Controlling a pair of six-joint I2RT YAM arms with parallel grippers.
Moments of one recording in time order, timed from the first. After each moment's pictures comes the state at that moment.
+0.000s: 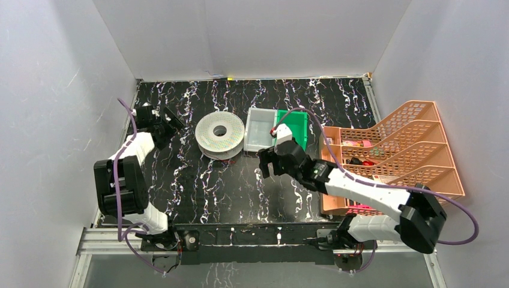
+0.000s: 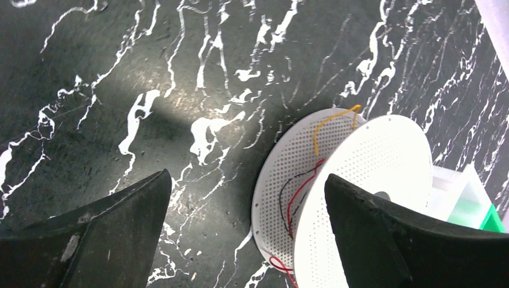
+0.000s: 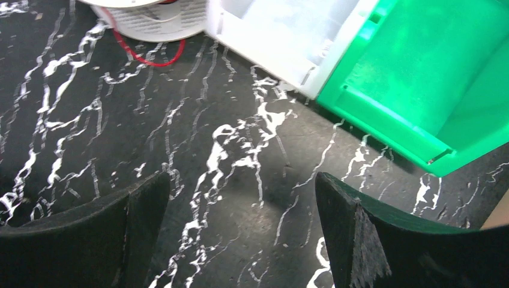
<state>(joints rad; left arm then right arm) 0.15 1.57 0.96 -0.20 0.17 -0.63 0.96 1.20 0.77 -0.19 0.28 0.37</state>
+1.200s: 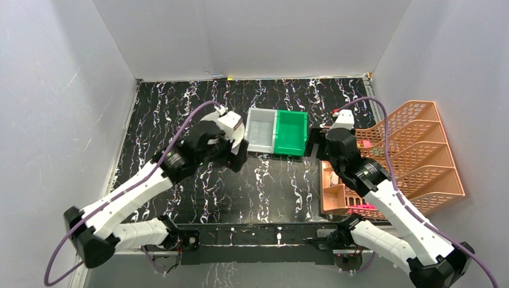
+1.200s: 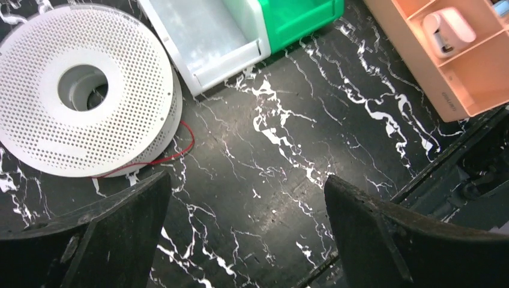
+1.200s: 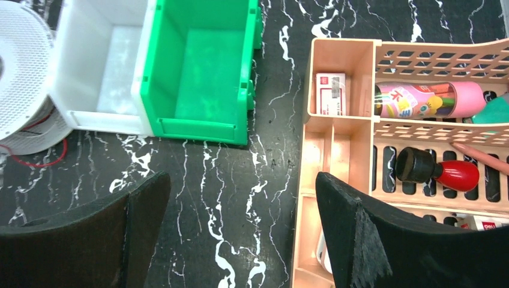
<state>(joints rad) -0.81 1.12 1.10 -0.61 -0.08 -0.16 0.62 0.85 0.86 -0.57 0.44 0.41</state>
